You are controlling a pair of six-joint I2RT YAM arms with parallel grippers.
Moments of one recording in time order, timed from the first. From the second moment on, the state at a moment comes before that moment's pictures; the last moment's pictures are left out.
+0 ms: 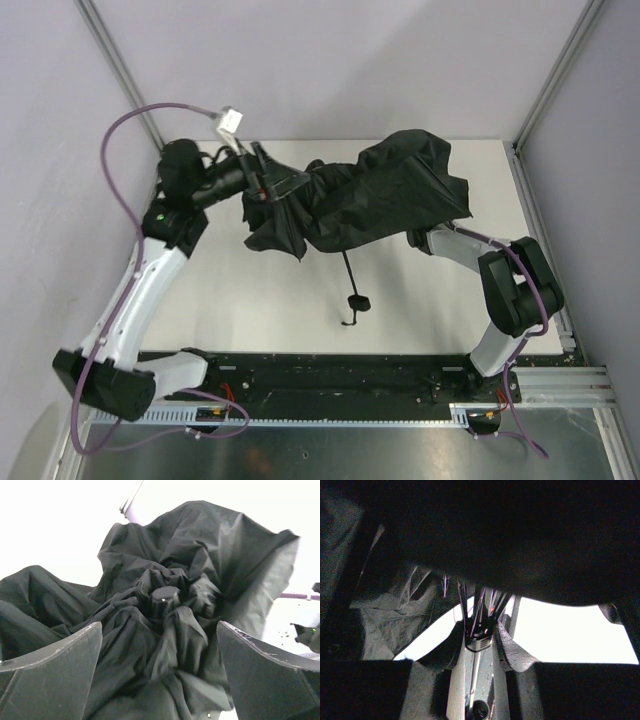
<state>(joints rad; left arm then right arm) -0.34 1.22 1.31 -0.18 0.63 -0.54 0.44 1.70 1.02 1.26 -1.35 1.14</state>
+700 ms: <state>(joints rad) -0.40 1.34 1.37 -0.17 0.84 -0.49 0.48 1.69 1.02 1.26 -1.42 1.15</state>
